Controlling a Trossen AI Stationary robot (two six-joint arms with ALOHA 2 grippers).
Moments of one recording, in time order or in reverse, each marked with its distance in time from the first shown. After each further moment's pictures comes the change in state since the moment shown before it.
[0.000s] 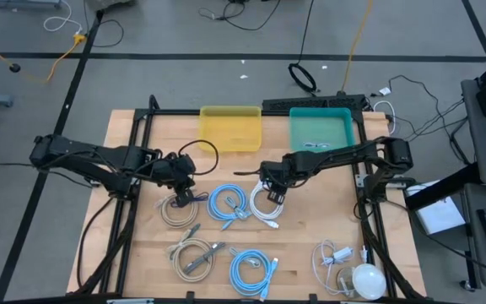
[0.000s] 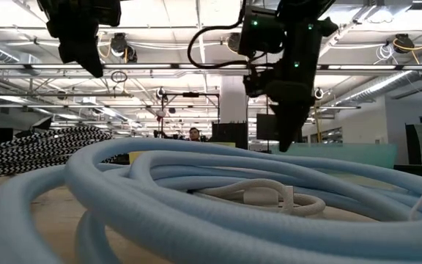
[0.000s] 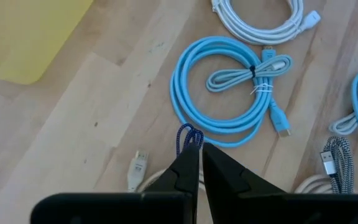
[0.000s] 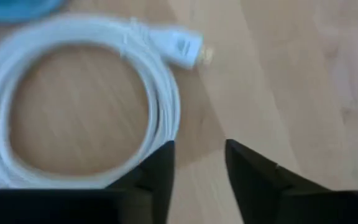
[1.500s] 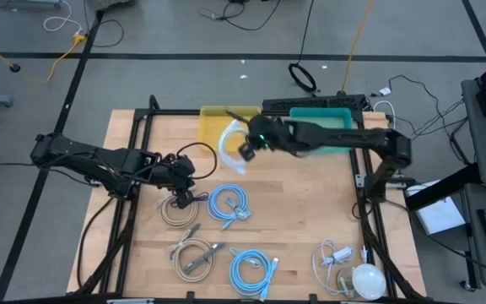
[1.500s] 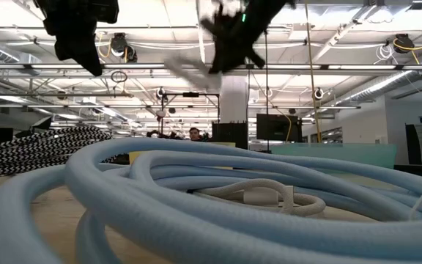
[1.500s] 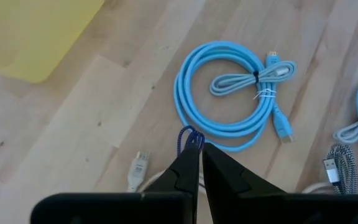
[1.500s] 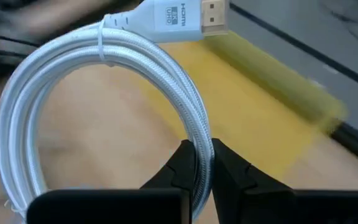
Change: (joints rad) left arm -0.049 0.000 0.000 -0.003 -0.068 -0.068; right arm -0.165 0.003 0.327 0.268 0.206 0.071
